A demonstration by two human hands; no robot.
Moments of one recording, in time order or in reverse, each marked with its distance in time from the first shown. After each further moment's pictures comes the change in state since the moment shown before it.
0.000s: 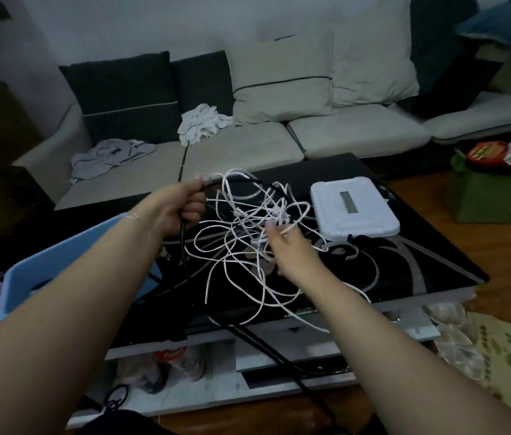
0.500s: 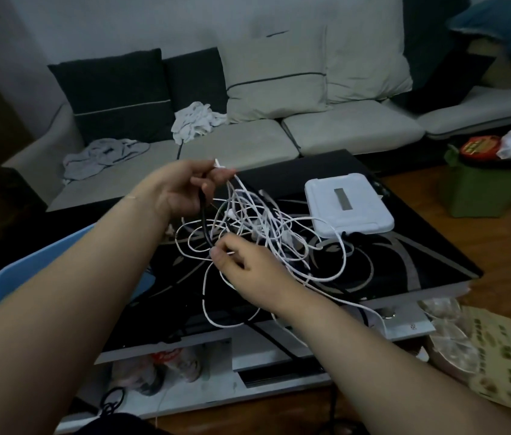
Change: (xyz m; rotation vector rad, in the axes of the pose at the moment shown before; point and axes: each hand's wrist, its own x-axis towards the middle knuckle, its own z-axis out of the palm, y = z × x) left_hand -0.006 0.024 0.038 -0.158 -0.064 -0.048; right_hand -0.036 -0.022 0.022 -0.006 -0.232 -0.504
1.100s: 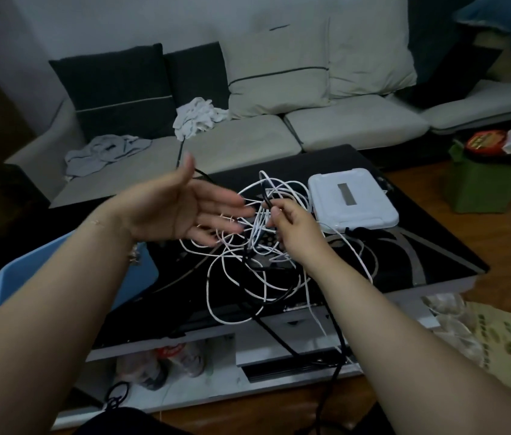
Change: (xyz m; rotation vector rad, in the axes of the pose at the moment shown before) left_hand -0.052 -0.010 -0.033 0.563 -0.617 -0.076; right_hand 0.031 0.052 -0.040 0.201 0.350 0.271
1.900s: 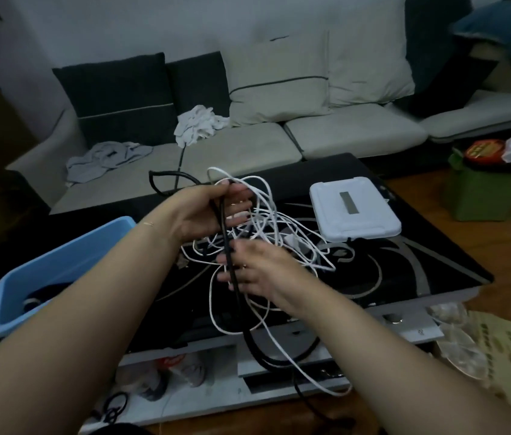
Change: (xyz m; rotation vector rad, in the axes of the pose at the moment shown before) left_hand 0.064 -0.010 -0.006 -0.387 0.554 0.079; right_hand -0.051 -0.038 0.029 0.578 -0.471 0.335
